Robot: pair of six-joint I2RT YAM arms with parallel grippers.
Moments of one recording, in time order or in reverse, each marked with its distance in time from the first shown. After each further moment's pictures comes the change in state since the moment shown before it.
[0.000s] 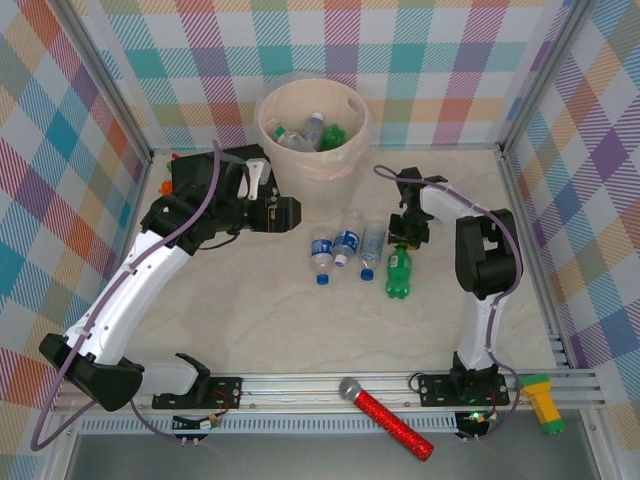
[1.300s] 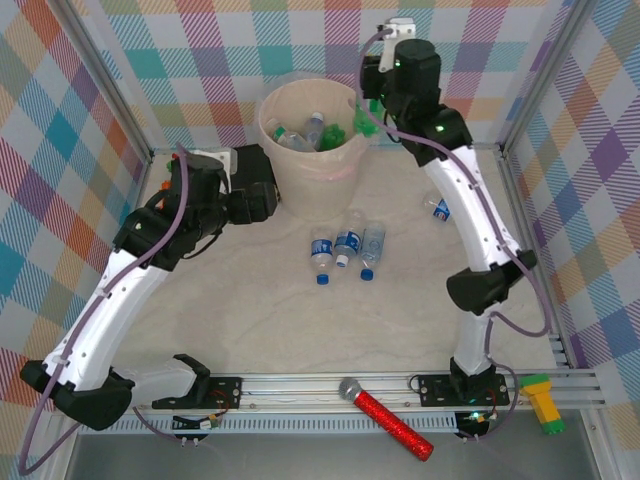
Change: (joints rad) left arm 0.000 -0.127 0.009 0.020 -0.316 -0.047; right arm 0.263 0.000 1.012 0.427 0.321 -0.327
